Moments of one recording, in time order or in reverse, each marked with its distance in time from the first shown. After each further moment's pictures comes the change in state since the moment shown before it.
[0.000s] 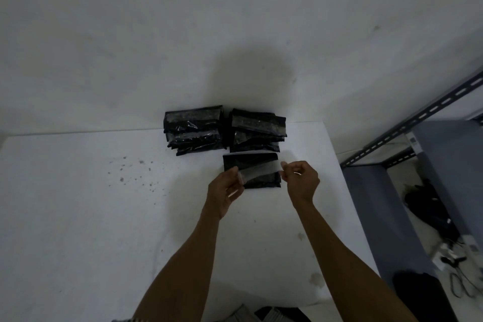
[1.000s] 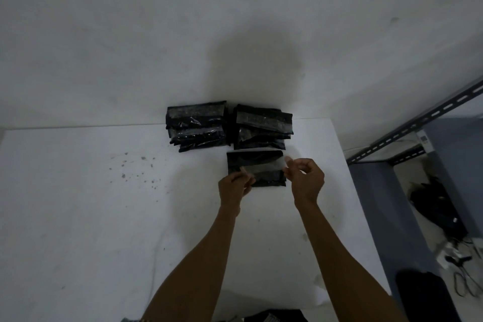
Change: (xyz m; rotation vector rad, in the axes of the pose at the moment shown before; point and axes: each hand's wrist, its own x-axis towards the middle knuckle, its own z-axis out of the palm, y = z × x) left_hand 0.017 -0.024 0.022 0.264 0.180 0.121; right_hand -0.004 -0.014 0.008 0.056 0.013 0.103
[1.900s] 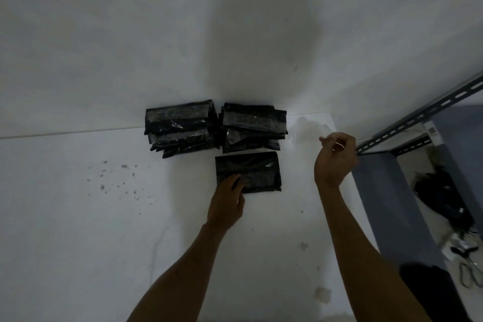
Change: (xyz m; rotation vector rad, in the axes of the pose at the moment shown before) left_hand 0.057 -0.059 -0.027 1.289 -0.126 0.992; right_hand 0.103 -0.003 -0.019 -0.012 0.359 -0.423
